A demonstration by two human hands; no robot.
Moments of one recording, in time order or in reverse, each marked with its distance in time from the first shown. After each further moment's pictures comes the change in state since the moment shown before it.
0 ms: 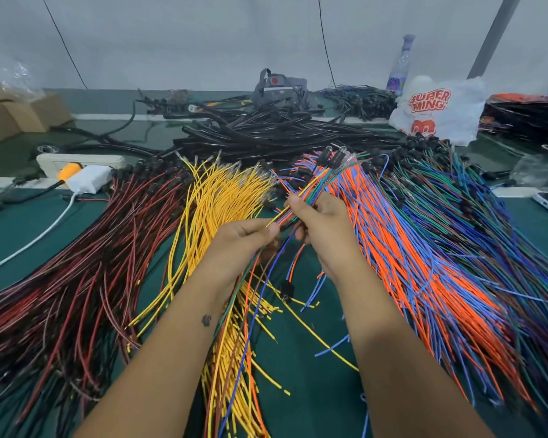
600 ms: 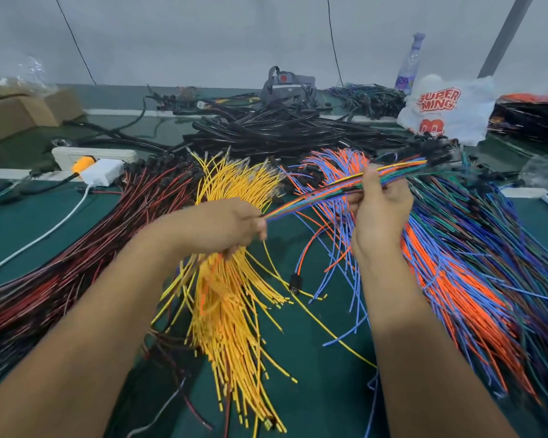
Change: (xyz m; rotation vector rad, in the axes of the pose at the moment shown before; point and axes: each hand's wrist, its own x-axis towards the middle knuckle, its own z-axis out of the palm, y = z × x) left_hand 0.000 0.060 -0.040 0.918 -0.365 -0.080; right_hand 0.014 -0.013 -0.026 0.319 0.536 -0.230
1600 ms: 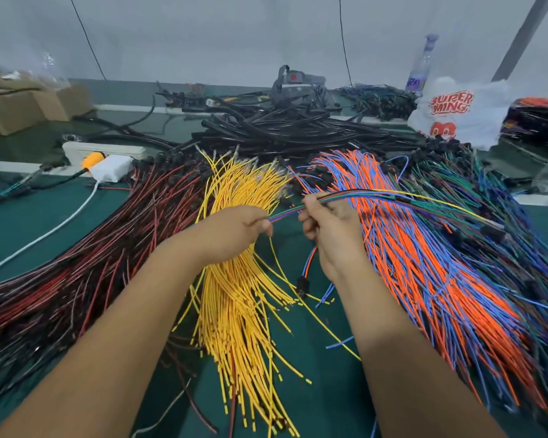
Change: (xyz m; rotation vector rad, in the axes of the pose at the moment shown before) left_hand 0.015 -0.022 0.015 0.112 0.167 0.026; right_hand -0.043 0.017 0.021 -0.041 -0.432 0.358
